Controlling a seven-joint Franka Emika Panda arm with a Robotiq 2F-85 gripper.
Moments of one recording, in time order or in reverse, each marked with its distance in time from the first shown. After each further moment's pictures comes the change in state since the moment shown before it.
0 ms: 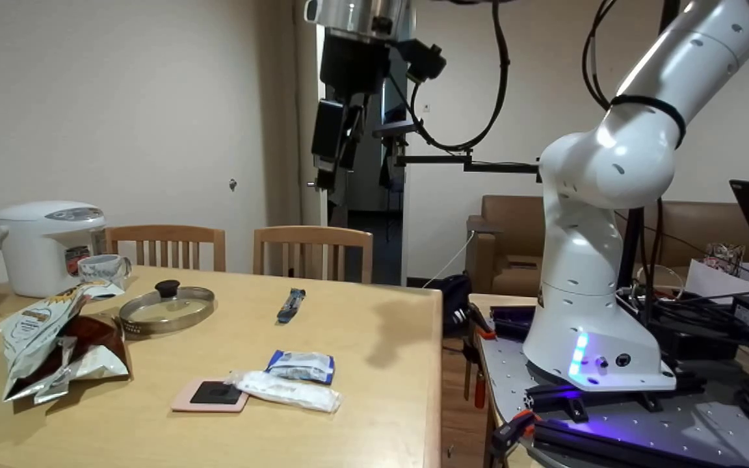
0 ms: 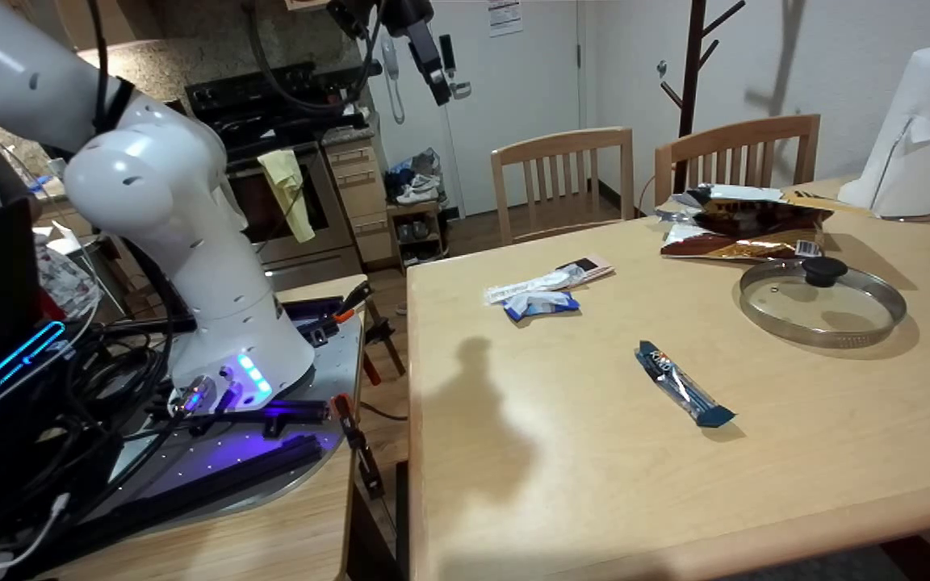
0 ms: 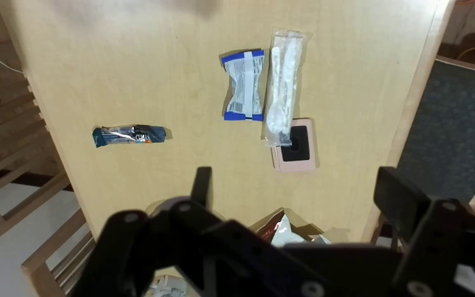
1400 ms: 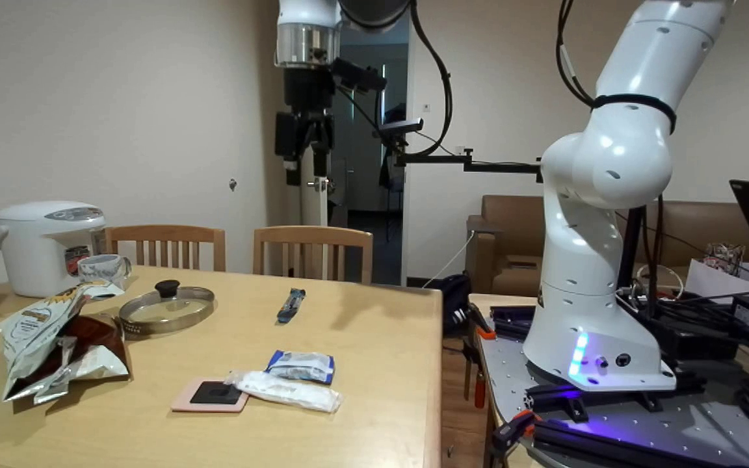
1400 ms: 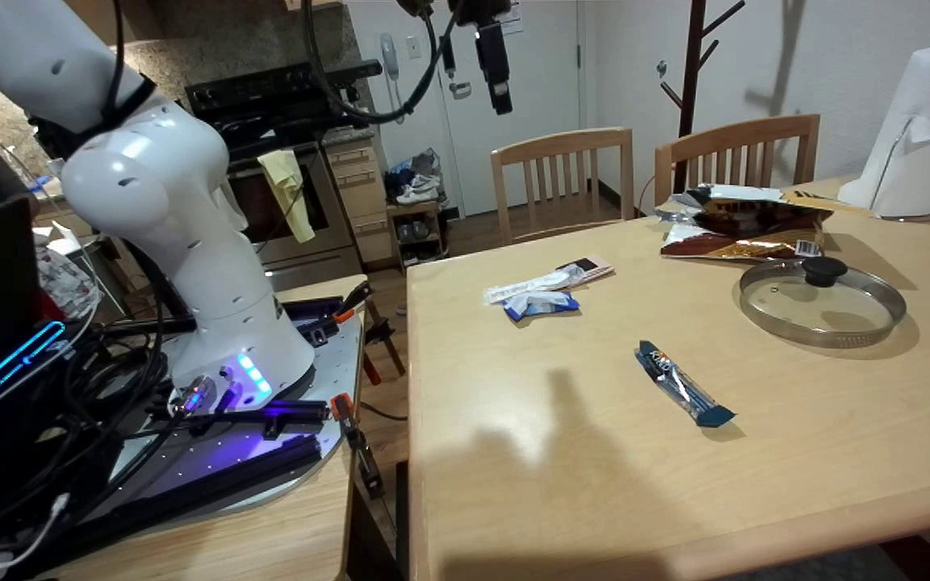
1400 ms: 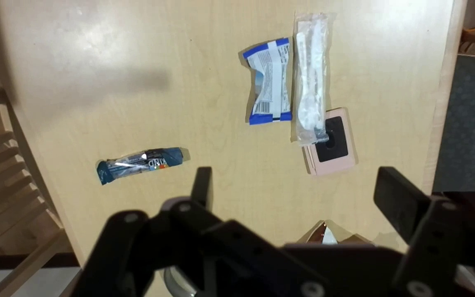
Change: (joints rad) arm -0.032 0.251 -0.293 0.155 0.011 -0.013 -0.161
